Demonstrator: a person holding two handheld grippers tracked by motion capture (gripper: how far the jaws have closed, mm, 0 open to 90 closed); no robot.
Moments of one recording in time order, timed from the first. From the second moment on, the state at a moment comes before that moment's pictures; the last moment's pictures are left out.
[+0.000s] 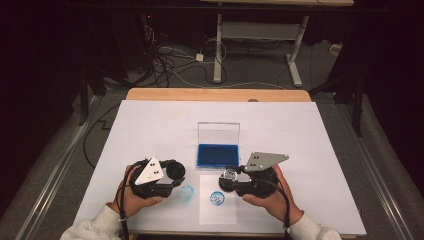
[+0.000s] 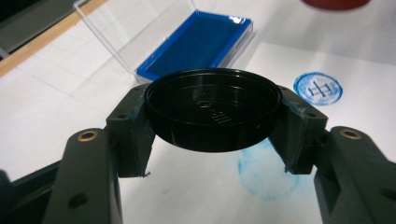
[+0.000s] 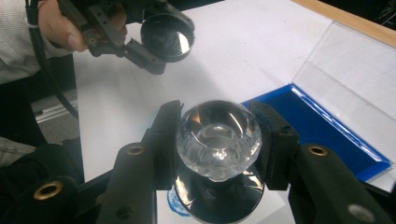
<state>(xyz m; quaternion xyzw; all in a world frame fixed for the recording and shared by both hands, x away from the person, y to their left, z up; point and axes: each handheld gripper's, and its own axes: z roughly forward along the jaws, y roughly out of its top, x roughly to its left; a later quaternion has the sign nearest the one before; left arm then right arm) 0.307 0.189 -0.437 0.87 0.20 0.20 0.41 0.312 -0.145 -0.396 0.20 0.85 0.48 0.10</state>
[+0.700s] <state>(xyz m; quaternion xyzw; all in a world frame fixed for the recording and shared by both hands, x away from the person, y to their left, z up) 0.298 0.206 -0.449 0.87 0.23 0.18 0.40 0.314 -0.154 -0.388 0.21 0.84 0.49 0.11</state>
